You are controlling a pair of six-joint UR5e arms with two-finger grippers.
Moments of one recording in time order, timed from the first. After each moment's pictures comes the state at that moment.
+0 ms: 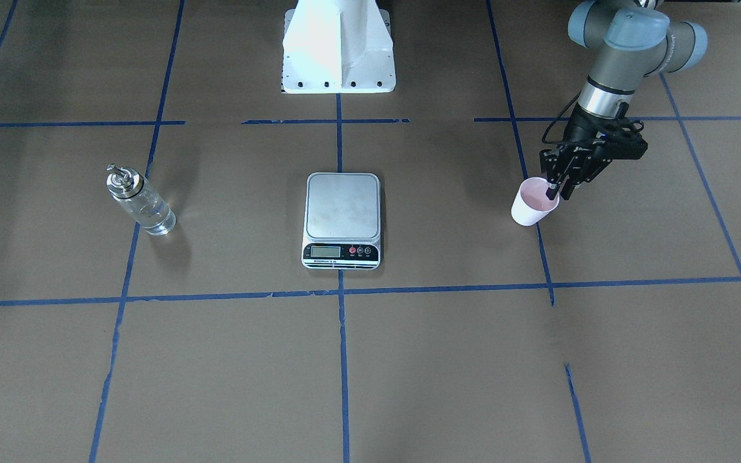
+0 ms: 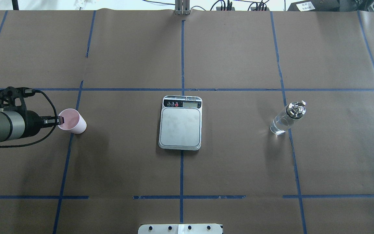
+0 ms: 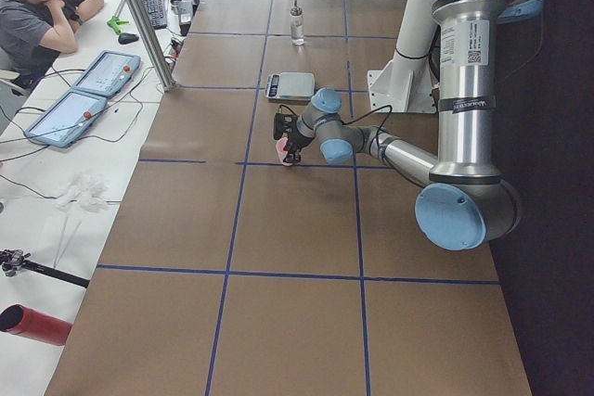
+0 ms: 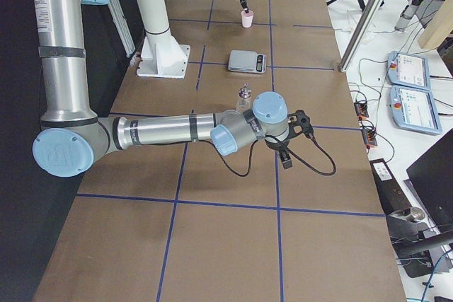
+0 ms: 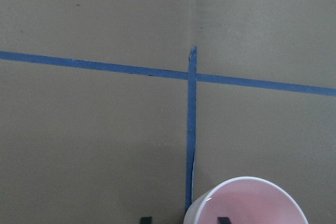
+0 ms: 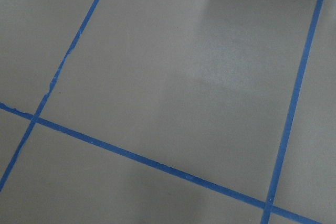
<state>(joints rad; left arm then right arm) -0.62 -1.51 -1.90 -2.27 -1.65 -1.25 1.48 -1.54 1.65 -1.15 2.42 0.12</state>
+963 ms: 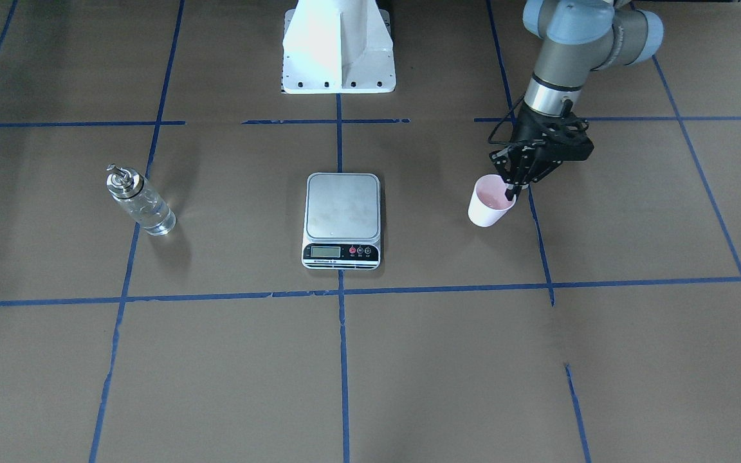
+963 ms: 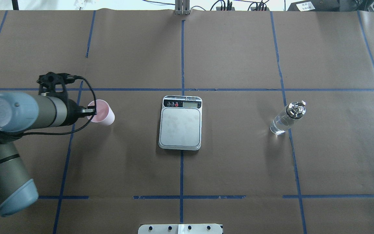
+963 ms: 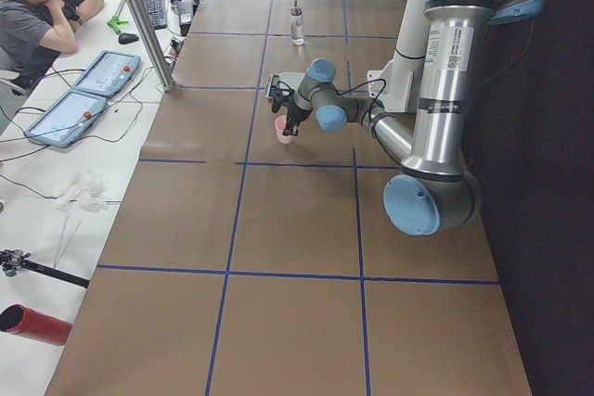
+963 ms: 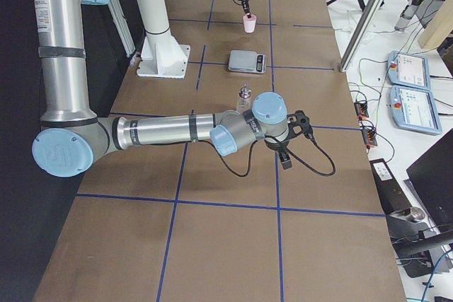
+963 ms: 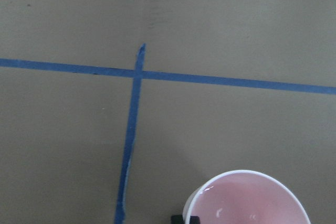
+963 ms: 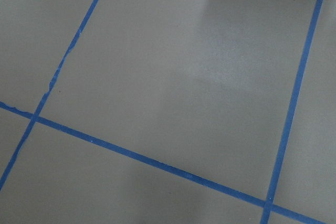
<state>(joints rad) -0.59 -1.82 -1.96 -1.86 -1.65 -1.26 1.48 -1.54 1.65 -1.15 2.42 0.12</state>
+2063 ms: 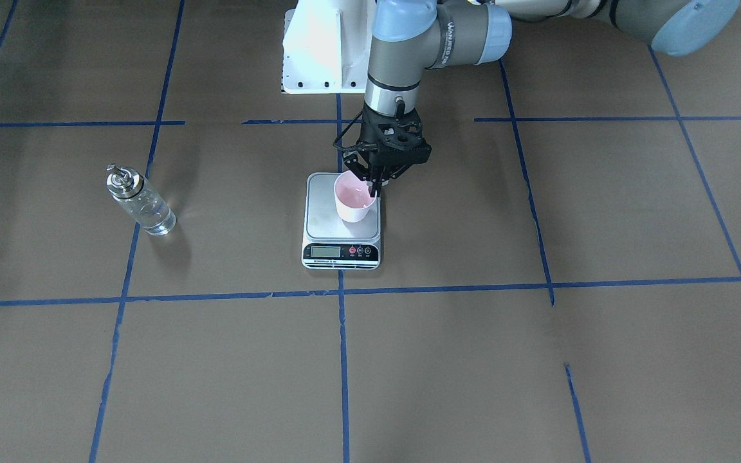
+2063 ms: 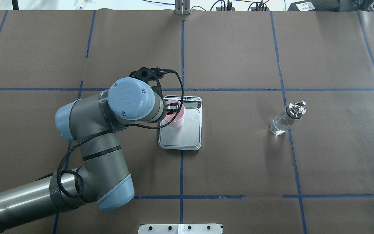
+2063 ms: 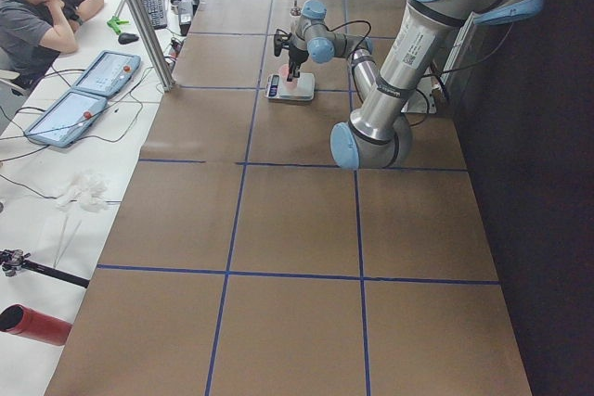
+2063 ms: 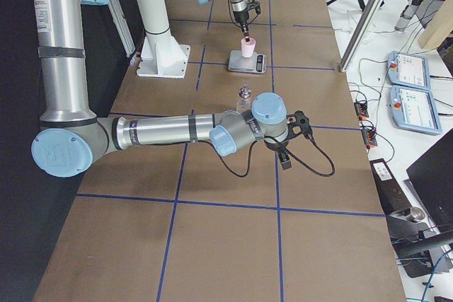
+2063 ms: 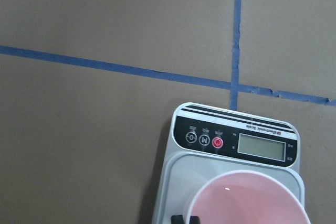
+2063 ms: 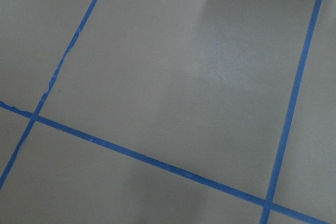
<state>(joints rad) -0.47 -2.30 -1.72 -1.63 -1.65 -1.41 1.48 -1.54 1.65 -1.15 2.42 0.12</state>
